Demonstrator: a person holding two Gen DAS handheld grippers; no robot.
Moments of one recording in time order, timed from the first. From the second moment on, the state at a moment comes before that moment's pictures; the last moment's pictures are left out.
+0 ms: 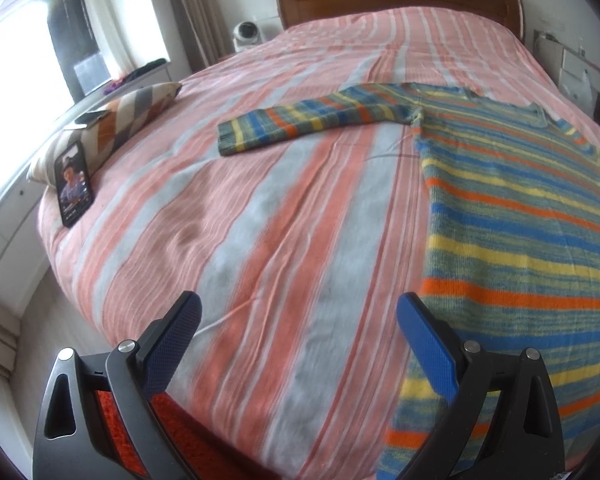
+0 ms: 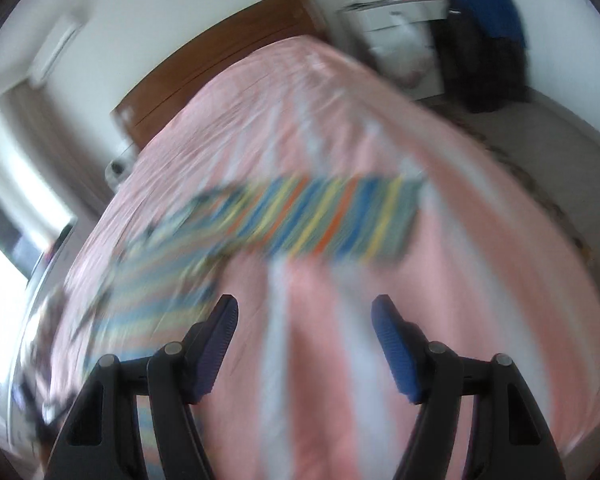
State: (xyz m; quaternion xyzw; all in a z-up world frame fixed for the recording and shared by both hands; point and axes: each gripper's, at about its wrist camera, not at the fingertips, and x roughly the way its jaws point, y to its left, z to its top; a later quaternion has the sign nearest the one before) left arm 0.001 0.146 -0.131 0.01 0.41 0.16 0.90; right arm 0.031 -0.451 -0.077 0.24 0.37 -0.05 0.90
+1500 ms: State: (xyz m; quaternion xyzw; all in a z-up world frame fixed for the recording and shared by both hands) left arm 0.010 0.155 -0.144 -0.01 0.43 0.14 0.89; right arm 0.292 -0.270 -0.081 0.28 0.46 0.15 0.83
